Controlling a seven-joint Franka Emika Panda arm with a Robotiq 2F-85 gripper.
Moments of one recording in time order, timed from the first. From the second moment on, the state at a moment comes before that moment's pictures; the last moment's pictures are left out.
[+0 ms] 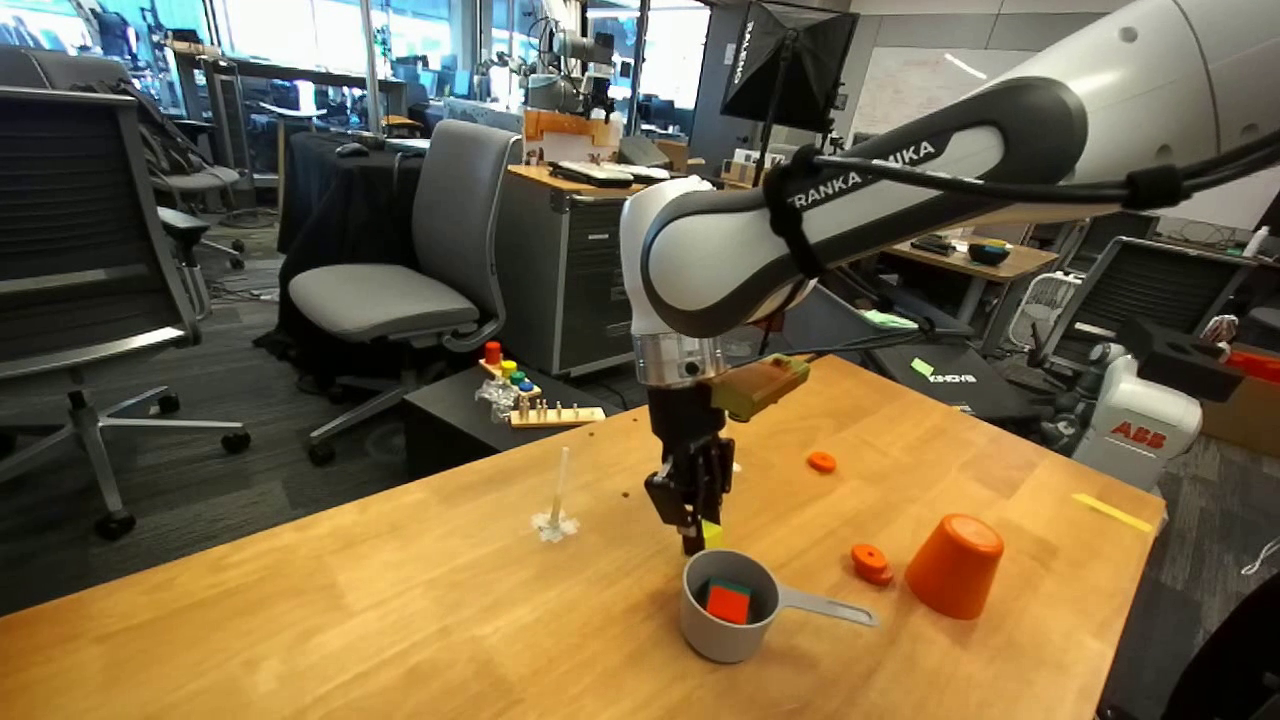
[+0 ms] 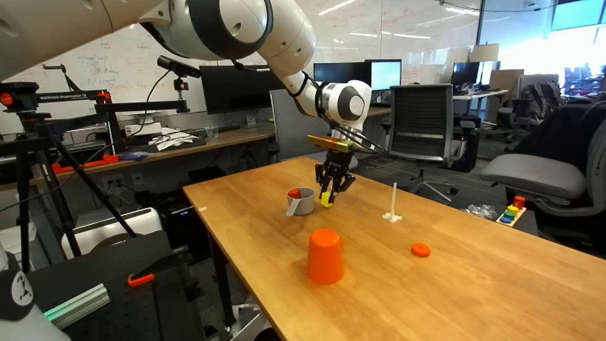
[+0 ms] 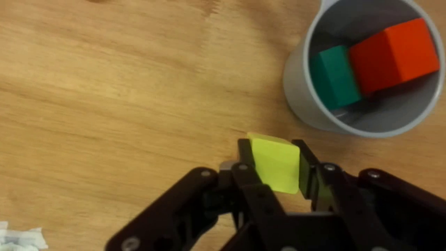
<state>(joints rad) 0.22 1.12 0.12 -1.06 -0.03 1.79 0.03</state>
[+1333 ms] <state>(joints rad) 0.24 0.86 0.16 -1.37 0.01 1.76 0.03</state>
